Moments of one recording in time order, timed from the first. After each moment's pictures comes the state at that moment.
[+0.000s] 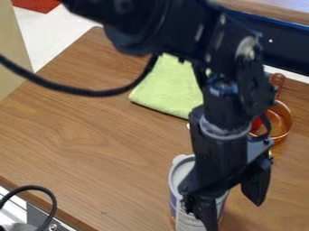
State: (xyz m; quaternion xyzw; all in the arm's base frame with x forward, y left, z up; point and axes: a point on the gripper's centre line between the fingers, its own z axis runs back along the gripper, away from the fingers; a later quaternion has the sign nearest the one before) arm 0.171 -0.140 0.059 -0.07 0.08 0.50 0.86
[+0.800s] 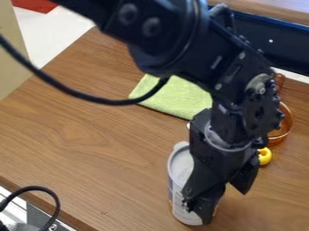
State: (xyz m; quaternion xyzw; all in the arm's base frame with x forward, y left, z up) arm 0.192 -0.119 0.043 -0.03 -0.01 0.57 0.82
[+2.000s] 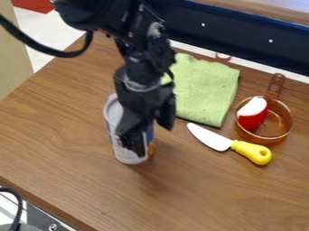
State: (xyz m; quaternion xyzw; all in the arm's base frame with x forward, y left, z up) arm 0.237 0.014 0.030 -0.02 -0.06 0.66 0.75
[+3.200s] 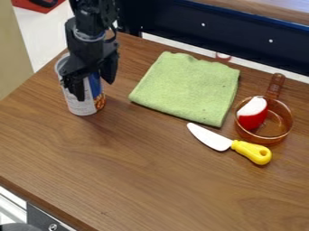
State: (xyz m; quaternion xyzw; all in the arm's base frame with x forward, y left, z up) arm 0.275 0.133 0.043 0.08 -0.11 0.63 0.77
